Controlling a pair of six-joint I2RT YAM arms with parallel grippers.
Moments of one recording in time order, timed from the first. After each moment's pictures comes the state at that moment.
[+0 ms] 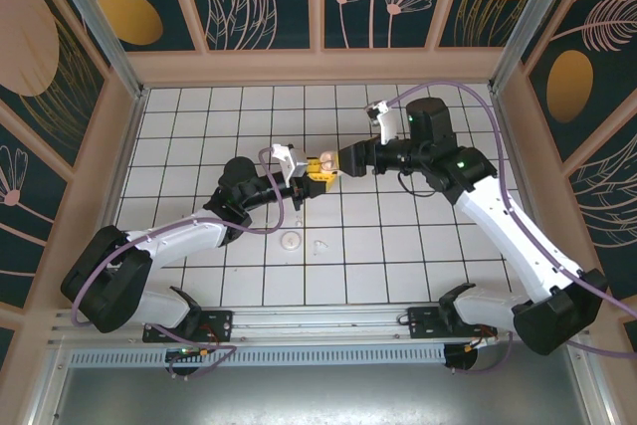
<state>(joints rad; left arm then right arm) -0.67 1.39 0.66 0.80 0.63 -0.10 0.52 1.21 1.23 -0.55 -0.60 0.30</state>
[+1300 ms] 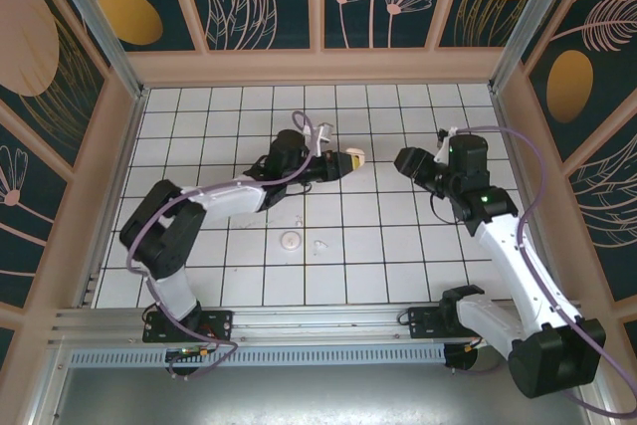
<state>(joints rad) -0.70 1.81 1.06 0.41 0.52 -0.91 0.23 0.95 0.81 -0.44 -0.28 0.71</state>
